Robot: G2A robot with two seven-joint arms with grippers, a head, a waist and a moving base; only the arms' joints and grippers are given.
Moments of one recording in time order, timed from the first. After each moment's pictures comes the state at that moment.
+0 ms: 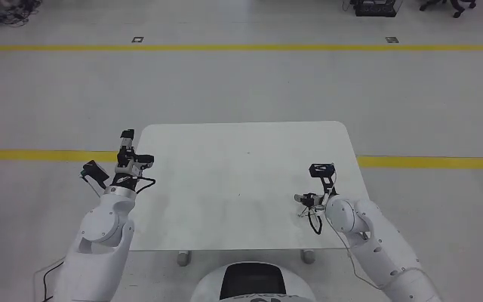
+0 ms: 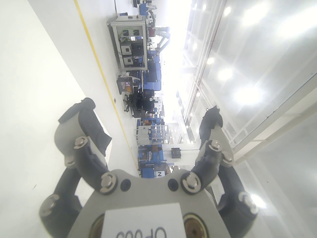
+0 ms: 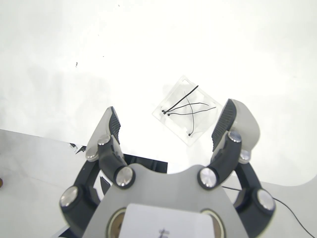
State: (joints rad) left arm 1.73 -1.15 -1.60 -1.80 -0.42 0.00 0.00; right arm -1.54 -1.09 1.19 -1.73 -0.94 0.34 0.91
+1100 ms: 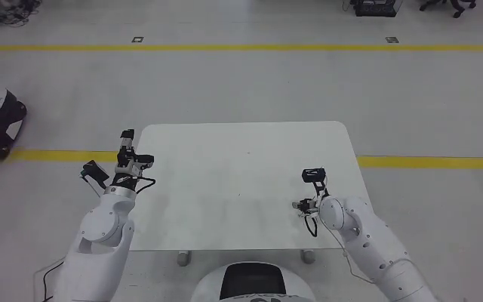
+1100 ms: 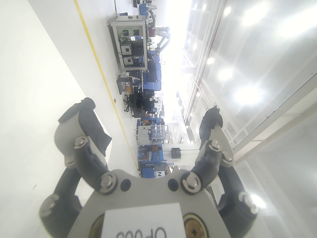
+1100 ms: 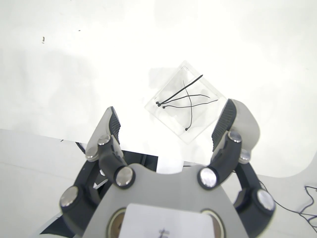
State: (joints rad) left arm 1.73 -1.15 -1.60 -1.80 -0.42 0.00 0.00; right arm -1.47 -1.11 1.12 -1.65 -1.01 0.33 1.01
